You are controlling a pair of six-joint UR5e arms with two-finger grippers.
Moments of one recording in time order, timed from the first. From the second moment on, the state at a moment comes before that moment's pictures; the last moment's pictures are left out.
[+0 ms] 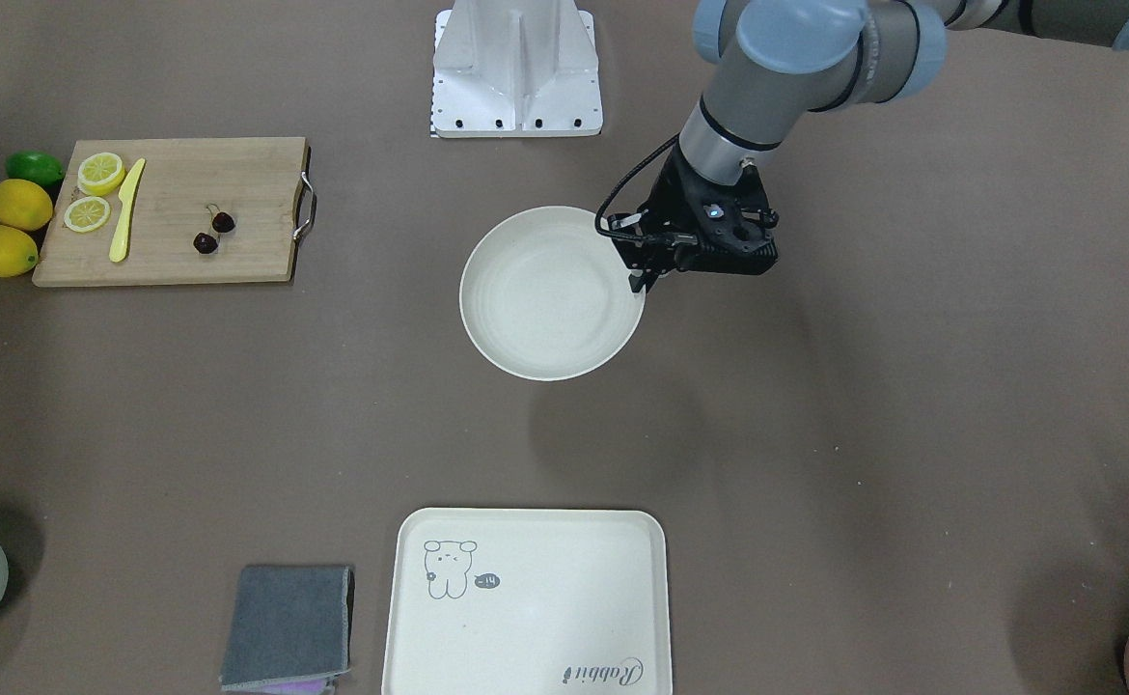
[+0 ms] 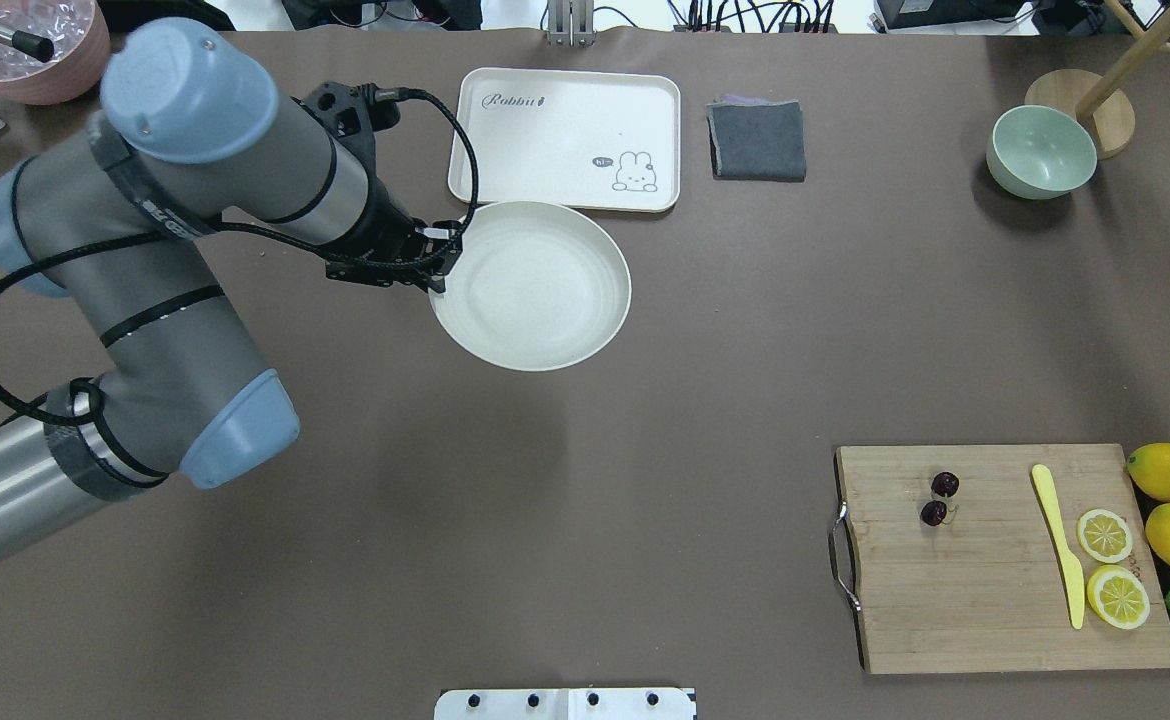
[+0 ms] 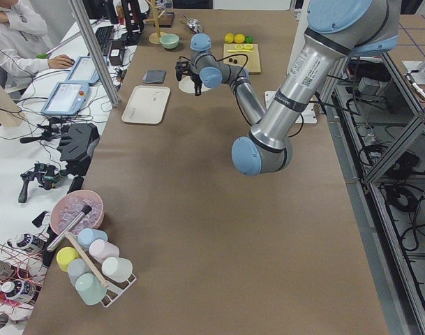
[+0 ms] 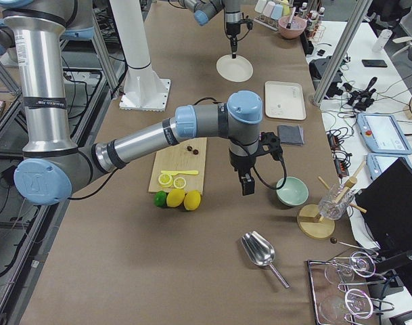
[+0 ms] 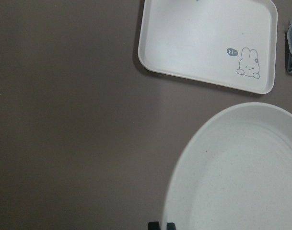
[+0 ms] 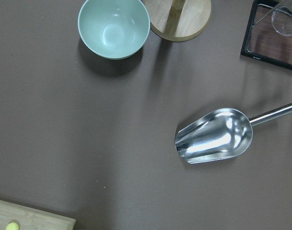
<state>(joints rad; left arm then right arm) -0.70 -2.19 -1.78 -1.74 -2.03 -1.26 1.60 -1.52 1.92 -1.87 2.29 -0.21</state>
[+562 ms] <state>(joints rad) -0.64 -2.18 -1.58 -2.06 -1.96 -1.30 1.60 -1.52 1.92 -1.87 2.29 -0.21</state>
